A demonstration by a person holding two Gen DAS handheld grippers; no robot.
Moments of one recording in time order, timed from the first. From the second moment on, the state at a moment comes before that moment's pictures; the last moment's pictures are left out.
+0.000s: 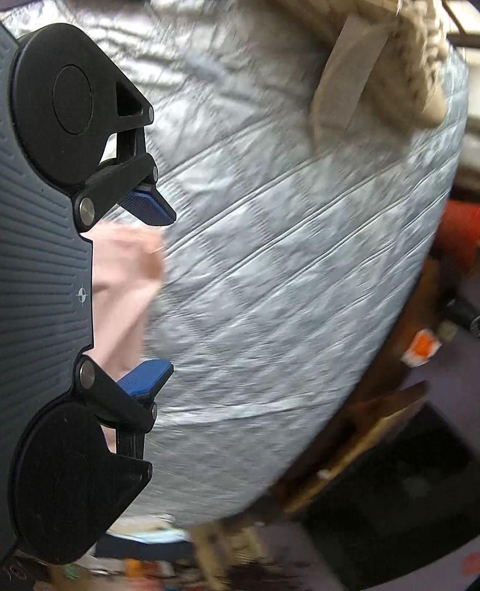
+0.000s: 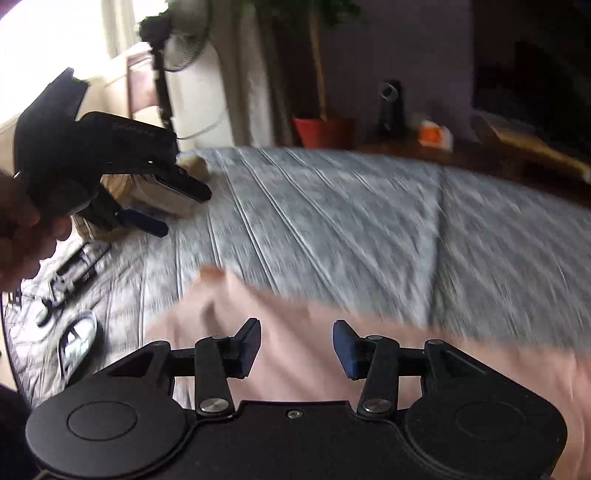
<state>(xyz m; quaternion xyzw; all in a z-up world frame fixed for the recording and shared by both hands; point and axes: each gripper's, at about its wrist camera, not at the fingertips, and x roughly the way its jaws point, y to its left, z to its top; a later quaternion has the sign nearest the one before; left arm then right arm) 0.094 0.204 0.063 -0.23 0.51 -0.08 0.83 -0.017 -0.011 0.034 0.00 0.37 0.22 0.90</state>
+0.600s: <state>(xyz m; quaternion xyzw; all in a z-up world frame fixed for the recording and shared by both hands) 0.099 0.169 0.047 -0.18 0.54 -0.10 0.82 0.048 -0.019 0.021 -0.06 0.40 0.19 0.89</state>
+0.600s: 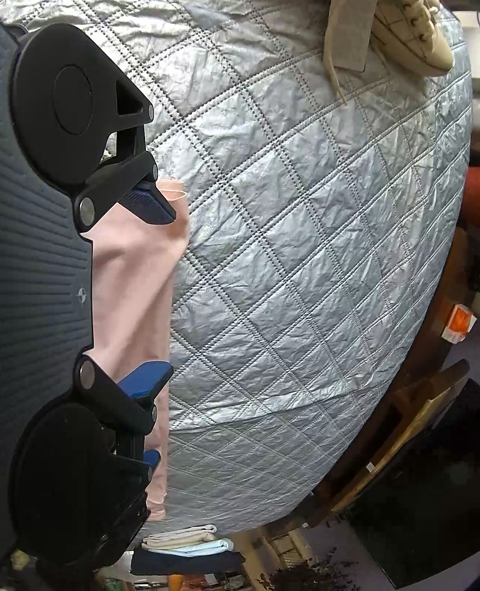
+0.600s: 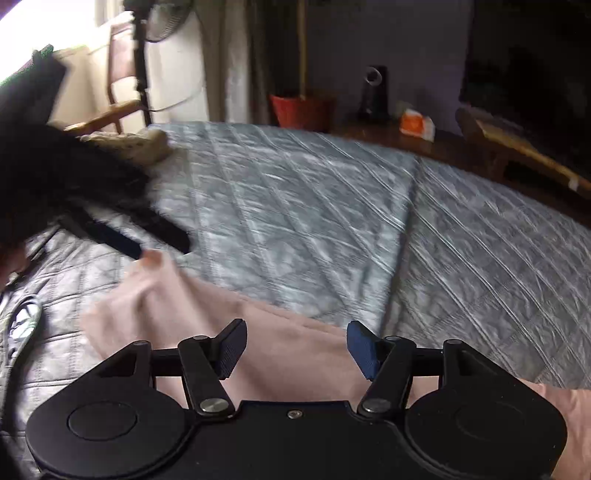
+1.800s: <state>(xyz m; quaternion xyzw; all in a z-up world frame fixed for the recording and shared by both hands) 0.059 0.100 0.038 0.04 0.56 -0.22 0.79 0.086 -0.014 0.000 -0.20 0.43 0.31 0.83</state>
